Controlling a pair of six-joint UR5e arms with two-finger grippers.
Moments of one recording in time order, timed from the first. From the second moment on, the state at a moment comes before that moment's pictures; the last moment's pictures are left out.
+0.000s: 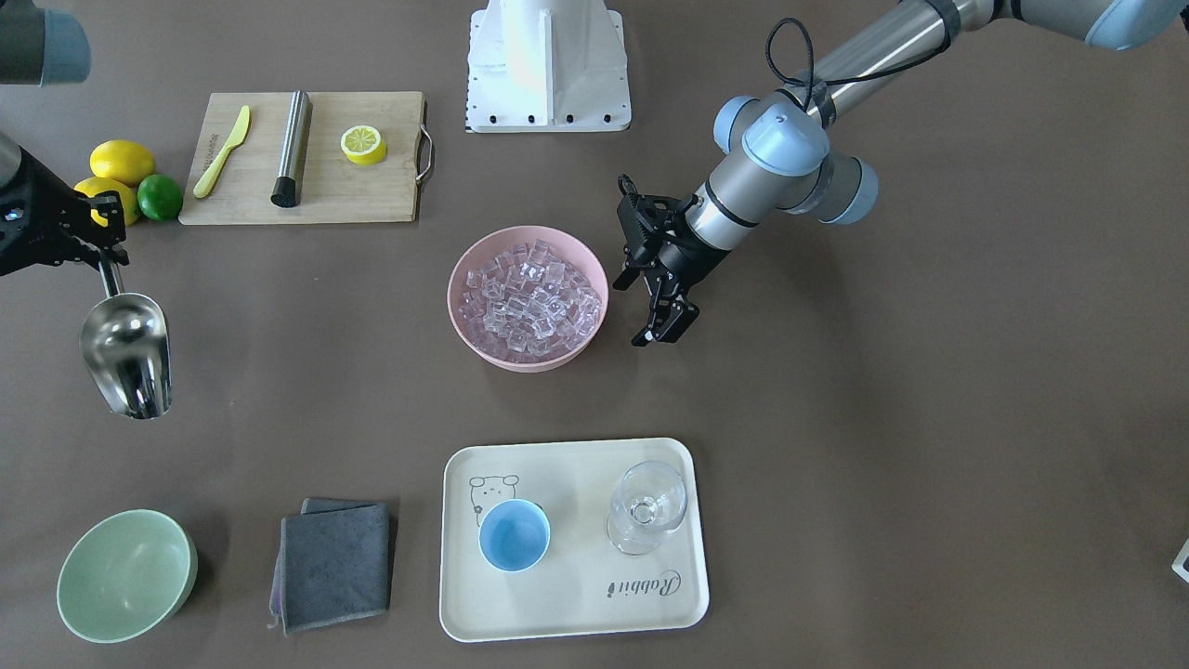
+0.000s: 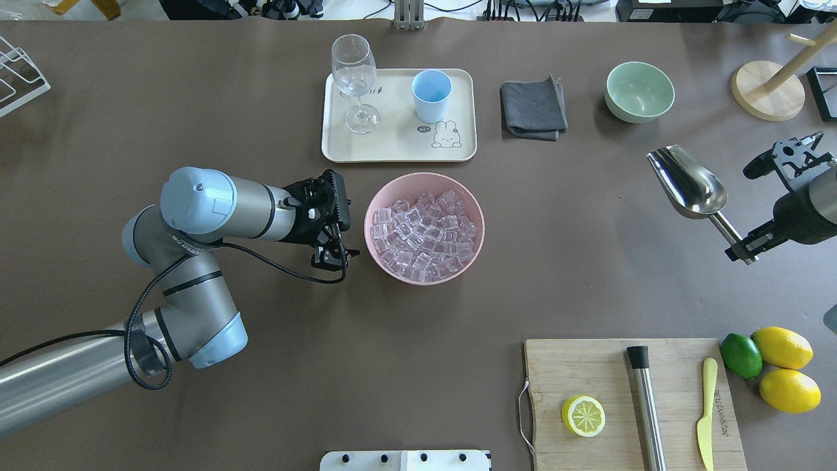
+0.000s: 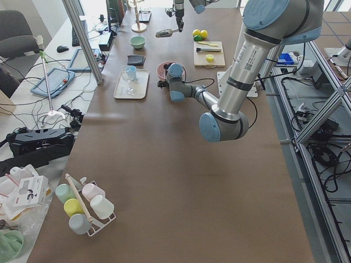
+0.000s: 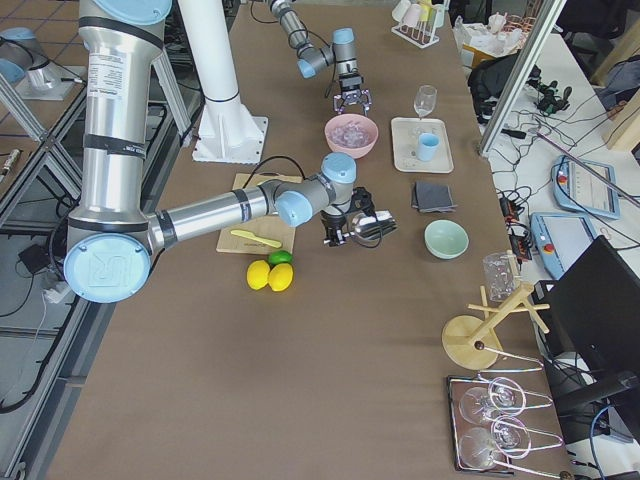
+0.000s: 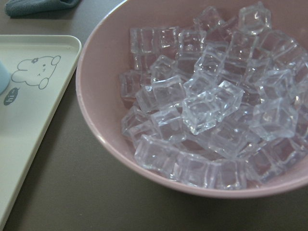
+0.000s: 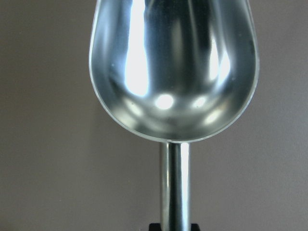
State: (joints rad) left arm -0.56 -2.10 -1.46 -2.48 -1.88 0.05; right arm 0.98 -1.68 1.93 -1.30 2.23 0.31
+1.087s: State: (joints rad) left arm -0.55 -2.09 -1.45 -2.50 -1.88 0.05; right arm 0.97 -1.37 2.15 -1.91 1.90 -0.44
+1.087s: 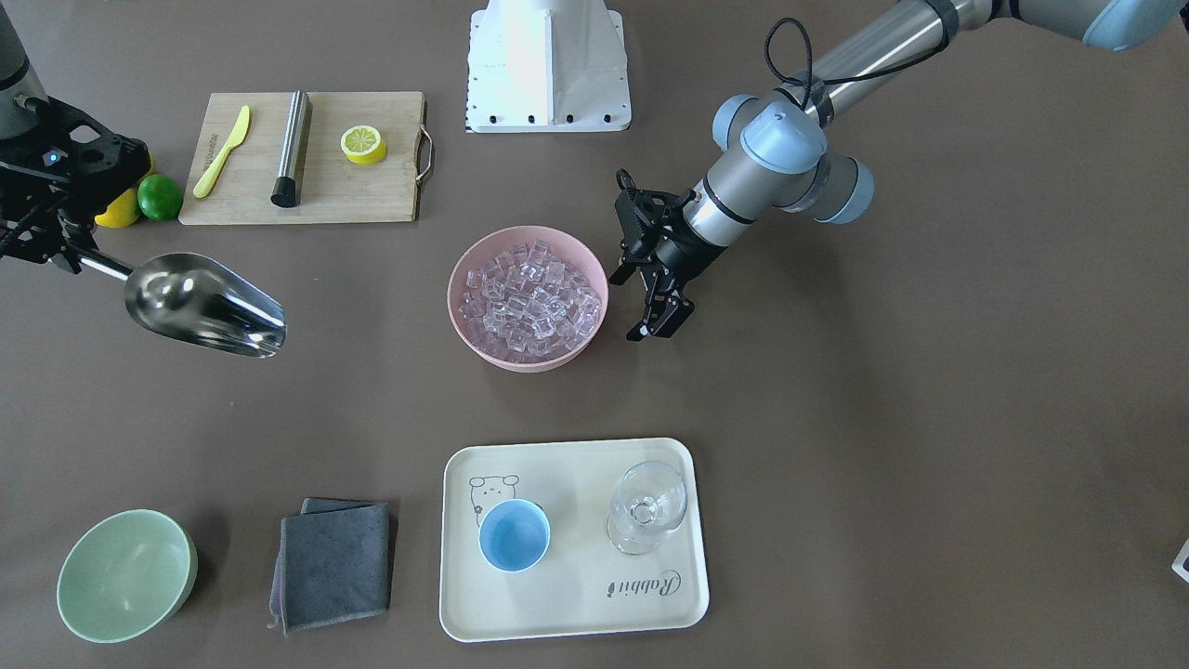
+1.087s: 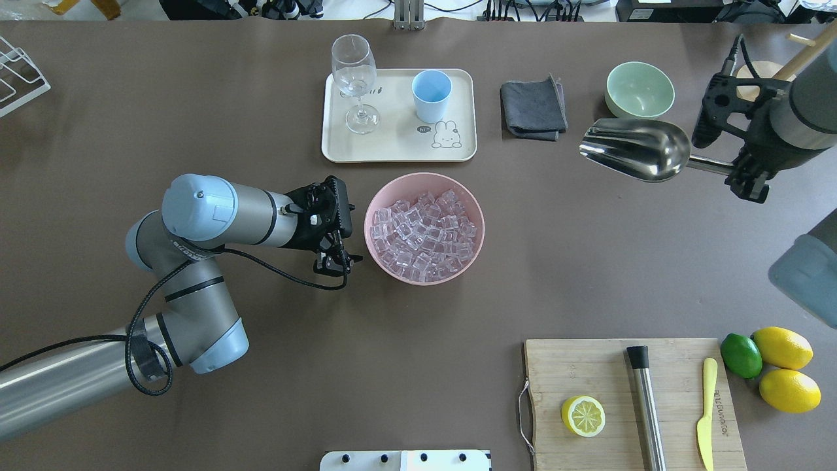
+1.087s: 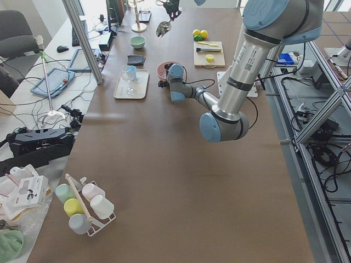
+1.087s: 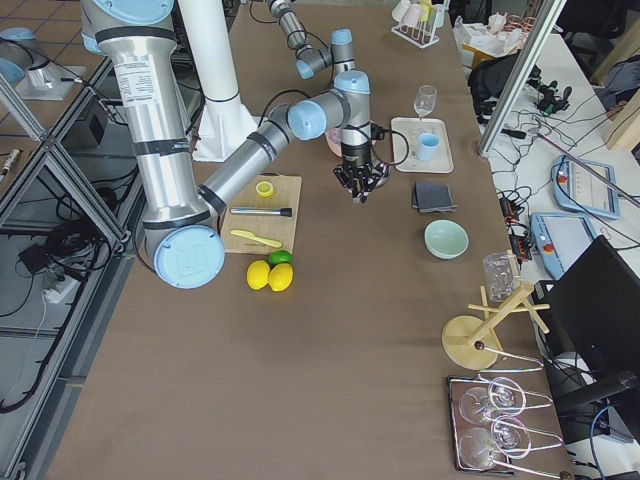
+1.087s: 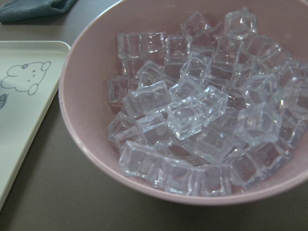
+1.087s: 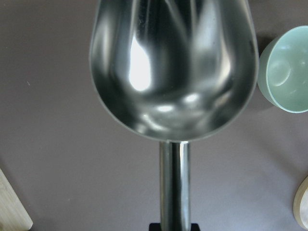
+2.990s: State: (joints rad) left arm -0.55 -2.09 -1.45 -2.52 -1.88 0.03; right arm 0.69 -0.85 1.91 -2.41 1.72 -0.55
